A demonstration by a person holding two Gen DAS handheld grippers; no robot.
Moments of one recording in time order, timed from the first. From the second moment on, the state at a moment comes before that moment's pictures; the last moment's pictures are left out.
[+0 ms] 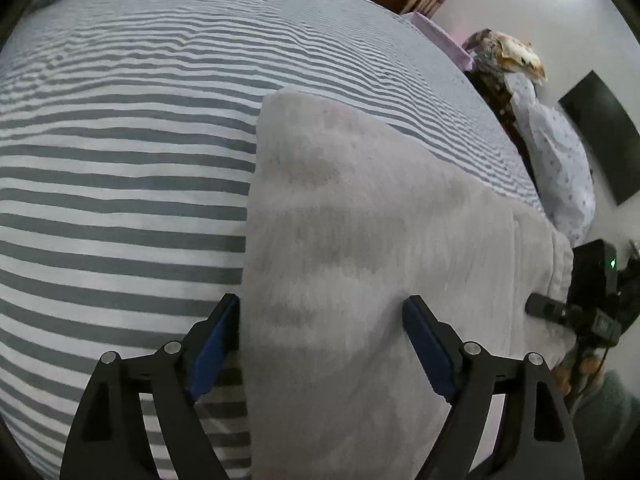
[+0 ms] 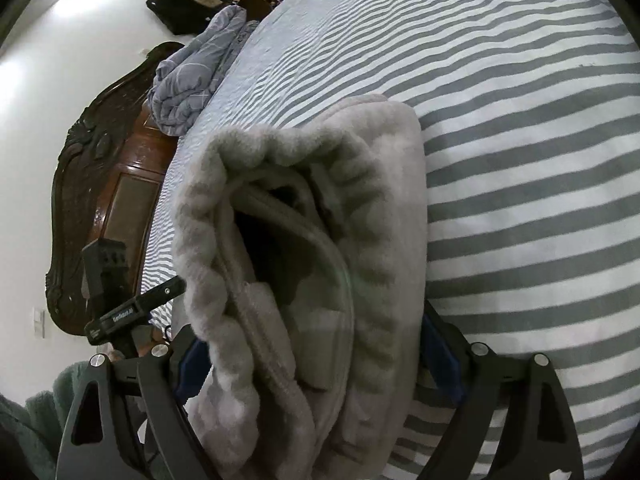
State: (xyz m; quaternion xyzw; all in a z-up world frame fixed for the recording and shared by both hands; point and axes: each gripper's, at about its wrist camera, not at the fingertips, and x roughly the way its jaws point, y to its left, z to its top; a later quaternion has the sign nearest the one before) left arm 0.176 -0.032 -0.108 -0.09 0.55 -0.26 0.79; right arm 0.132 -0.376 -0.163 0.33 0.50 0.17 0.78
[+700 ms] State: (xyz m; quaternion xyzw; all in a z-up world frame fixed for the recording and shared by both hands) left arm 0.179 -0.041 -0.088 -0.10 0.51 -0.27 0.81; right arm 0.138 -0.367 -0.144 0.31 0.49 0.16 0.79
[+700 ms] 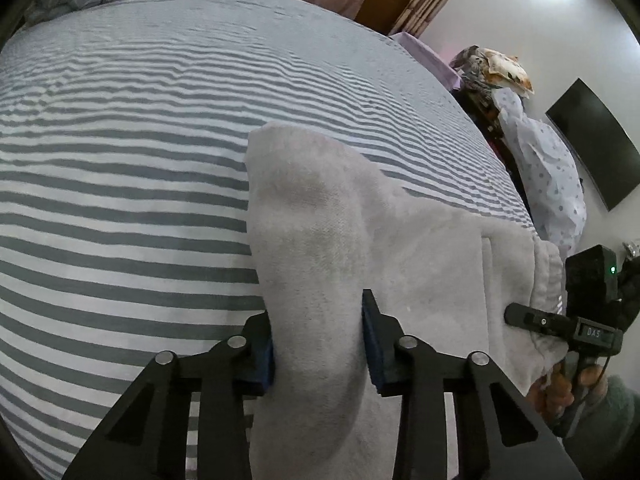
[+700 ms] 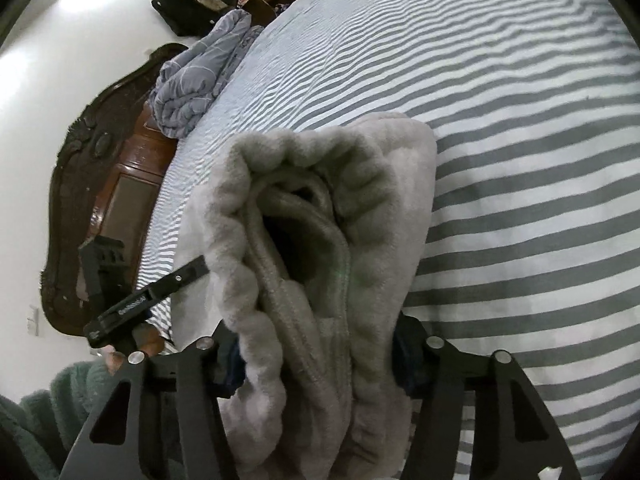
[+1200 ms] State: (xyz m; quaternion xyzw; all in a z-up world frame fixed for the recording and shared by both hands) left arm 0.202 -0.043 -0.042 -0.11 0.46 -0.29 0.83; right arm 0.169 -0.358 -0.100 0.32 0.47 0.18 0.80
